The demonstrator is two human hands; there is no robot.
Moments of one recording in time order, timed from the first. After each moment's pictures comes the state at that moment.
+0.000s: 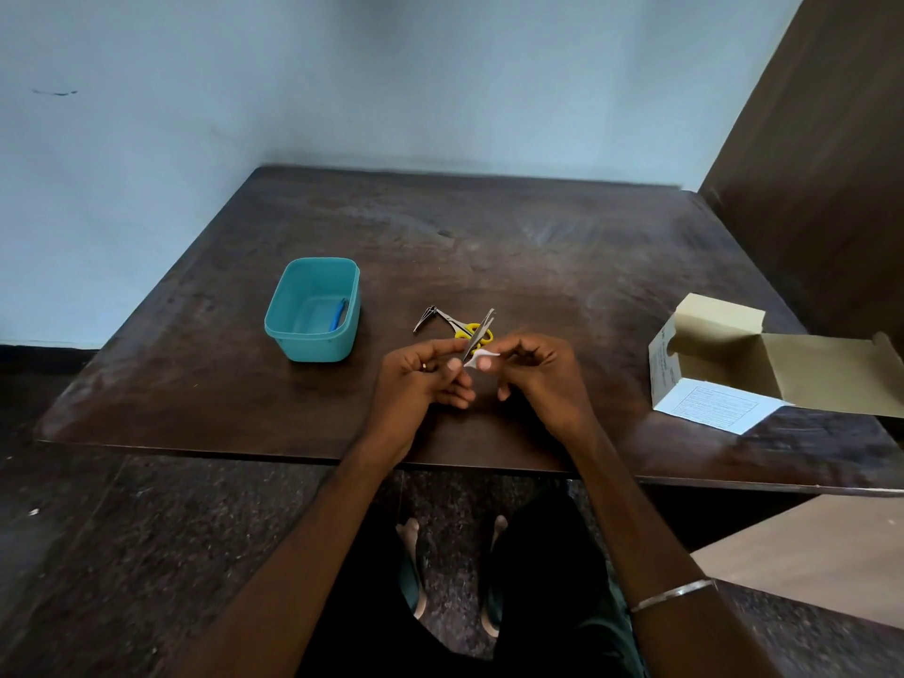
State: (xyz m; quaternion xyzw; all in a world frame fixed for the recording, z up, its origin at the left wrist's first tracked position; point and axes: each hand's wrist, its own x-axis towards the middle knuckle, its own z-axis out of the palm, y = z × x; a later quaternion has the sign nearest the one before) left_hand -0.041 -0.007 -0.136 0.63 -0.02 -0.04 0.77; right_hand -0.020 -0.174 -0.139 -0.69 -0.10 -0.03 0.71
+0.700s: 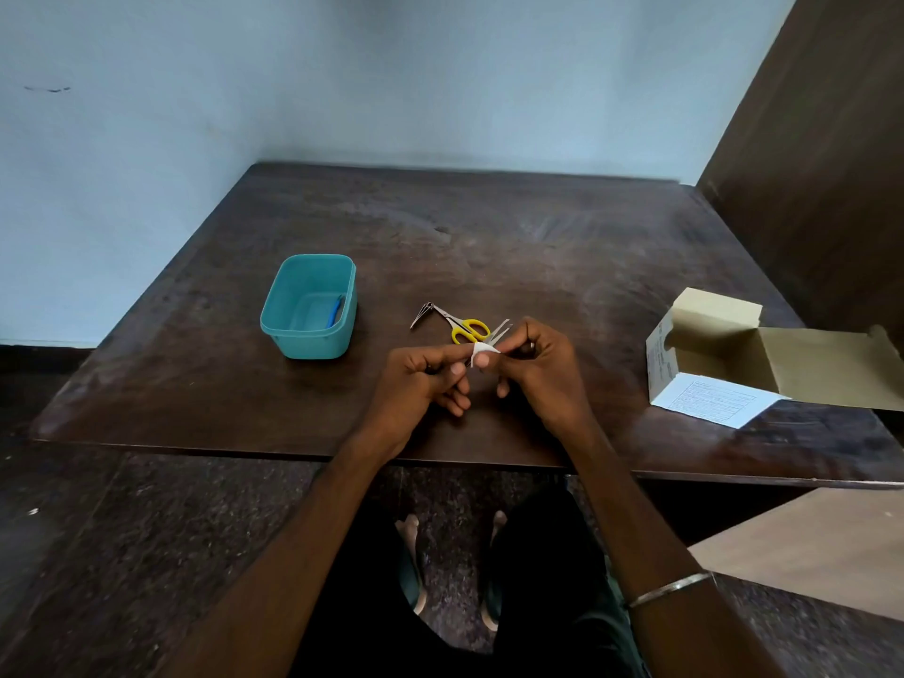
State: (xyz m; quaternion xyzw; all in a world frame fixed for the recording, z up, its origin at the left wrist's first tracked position) left_hand -0.038 -0.005 -0.141 0.68 -0.07 -0.06 0.73; right_hand -0.015 -0.176 -0.147 -0.68 -0.07 -0.04 0.72
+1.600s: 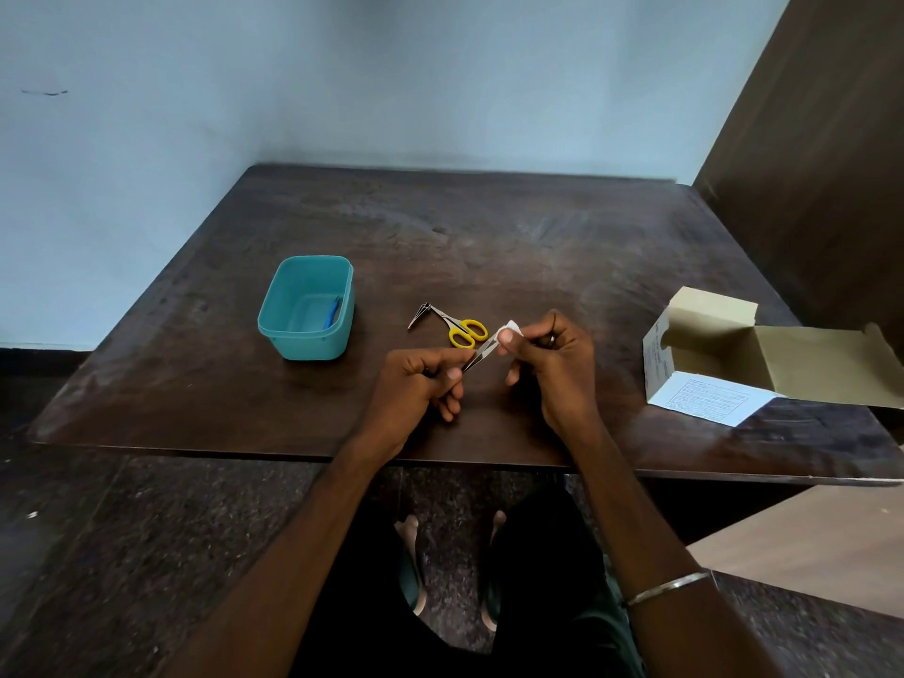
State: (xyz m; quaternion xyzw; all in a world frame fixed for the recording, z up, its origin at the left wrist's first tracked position) left_hand -0.036 -0.003 -0.146 0.70 -0.06 -0.06 0.71; right_hand -0.015 -0.183 -0.141 -0.62 -0.01 -0.10 0.78
